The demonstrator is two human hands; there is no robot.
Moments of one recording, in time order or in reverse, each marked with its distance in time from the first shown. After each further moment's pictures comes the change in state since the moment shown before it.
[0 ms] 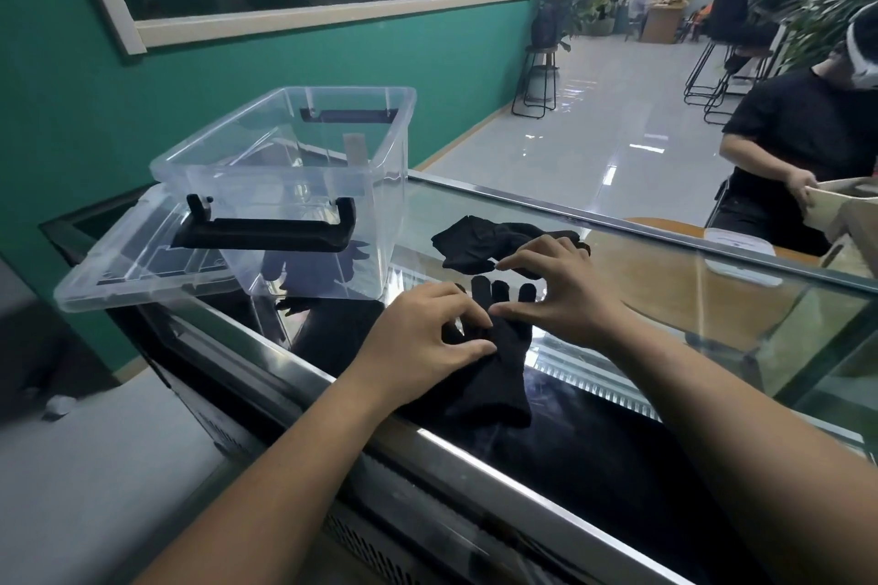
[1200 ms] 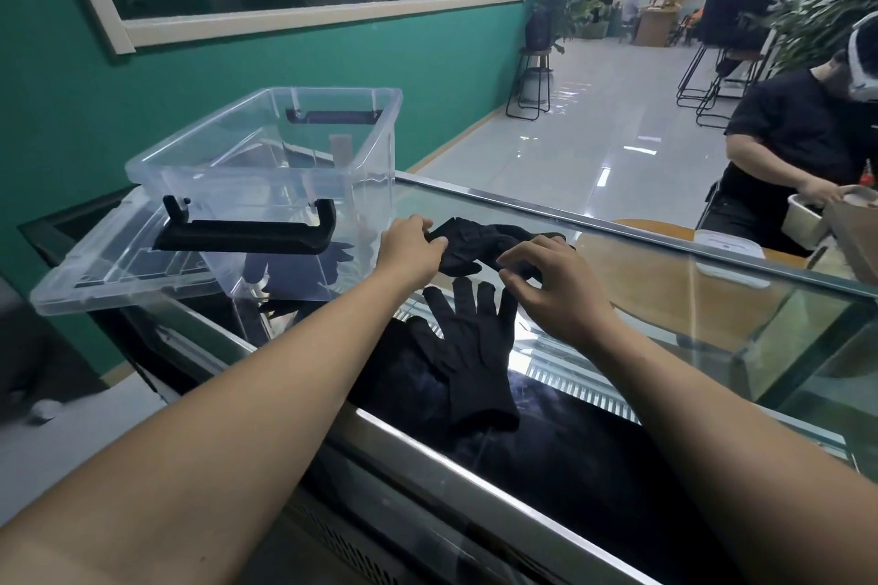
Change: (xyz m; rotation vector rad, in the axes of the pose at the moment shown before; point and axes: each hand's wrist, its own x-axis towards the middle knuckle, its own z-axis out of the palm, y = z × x) left_hand 0.124 -0.048 0.019 -0.027 0.079 -0.587; right_hand 0.001 0.001 -0.001 0.109 0.139 0.089
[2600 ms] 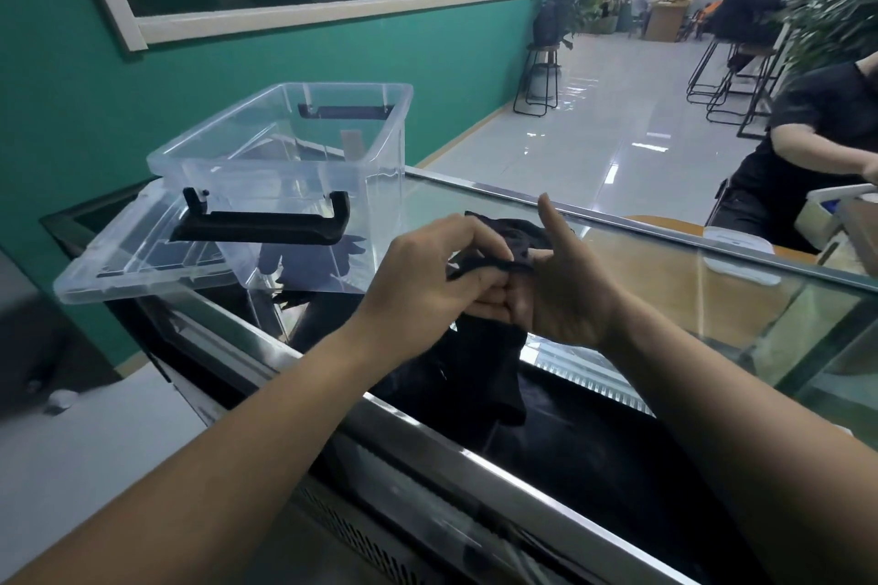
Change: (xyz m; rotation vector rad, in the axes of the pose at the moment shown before) left_hand -0.140 0.039 -0.063 -0.246 -0.014 0.643; right_hand 0.005 -0.049 -0.017 1.647 -0.765 0.543
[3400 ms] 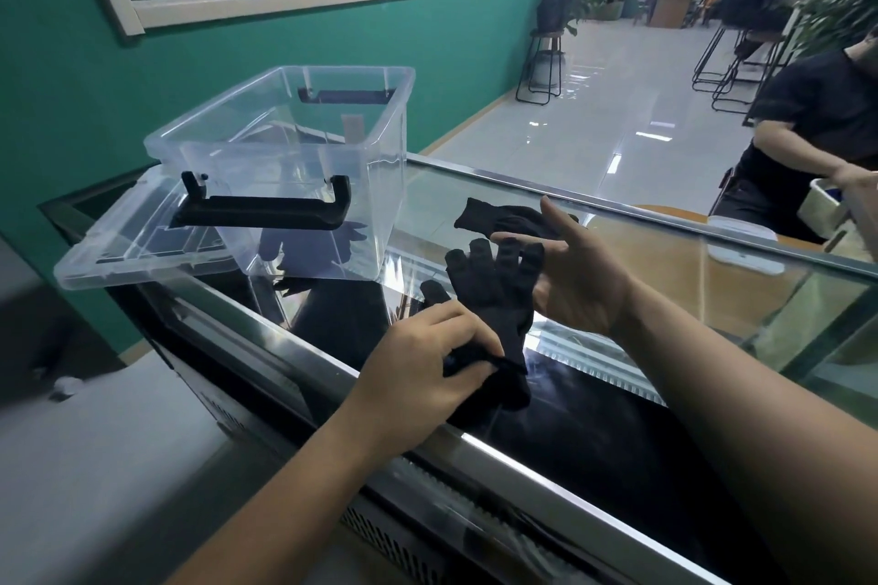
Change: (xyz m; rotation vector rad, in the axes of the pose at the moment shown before) left_hand -0.078 -0.021 0.020 0.076 -0.124 -0.031; right_hand -0.004 -0.002 -0.027 0.057 0.360 -0.034
